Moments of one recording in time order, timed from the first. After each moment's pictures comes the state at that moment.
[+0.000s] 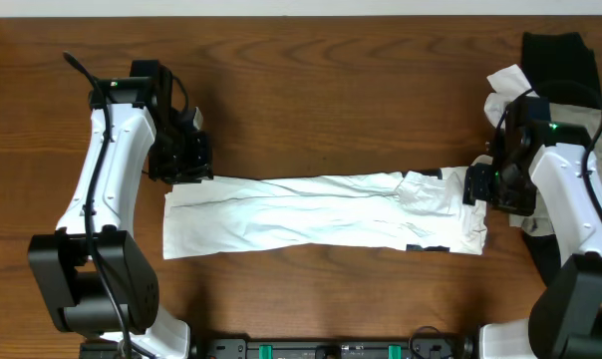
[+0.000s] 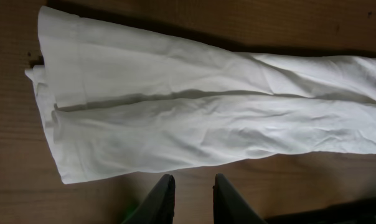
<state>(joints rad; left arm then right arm) 0.03 1.76 1.48 -1.33 0.26 -0.09 -0.13 1.62 1.16 -1.13 0.01 0.13</state>
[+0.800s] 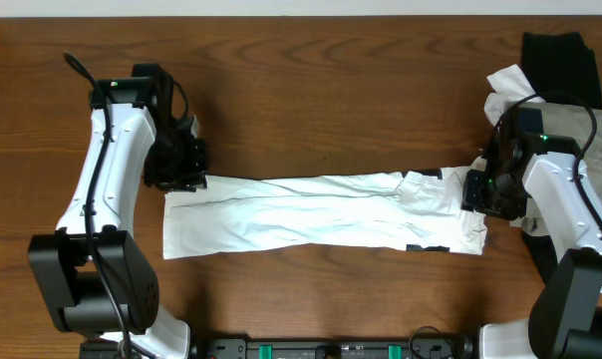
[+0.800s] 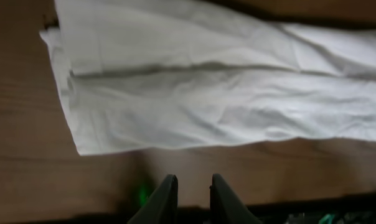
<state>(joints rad) 0.02 1.76 1.48 -1.42 0.20 -0.09 -0.13 1.62 1.07 -1.02 -0.03 0.14</state>
